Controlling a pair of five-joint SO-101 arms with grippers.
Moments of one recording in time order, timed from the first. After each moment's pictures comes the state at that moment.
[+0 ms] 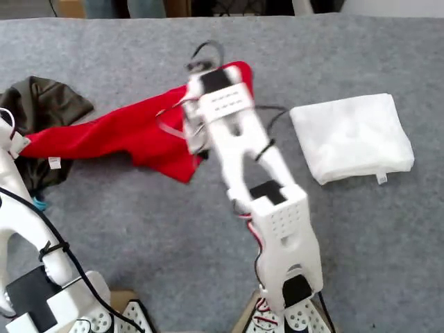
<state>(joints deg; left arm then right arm) -38.3 -16.0 16.2 60.4 14.8 -27.1 37.9 -35.0 100.7 -12.7</state>
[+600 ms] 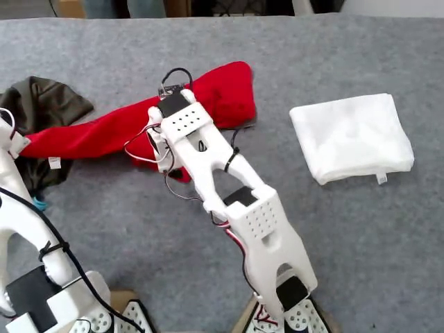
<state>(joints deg) -38.3 -16.0 16.2 60.4 14.8 -34.8 47.4 -41.4 99.3 -25.8</state>
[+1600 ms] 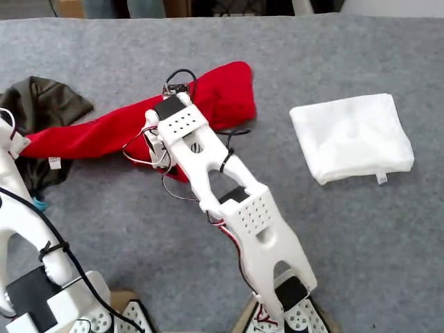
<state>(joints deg) -38.3 -16.0 16.9 60.4 14.8 -35.4 51.5 -44.1 95.4 -34.1</state>
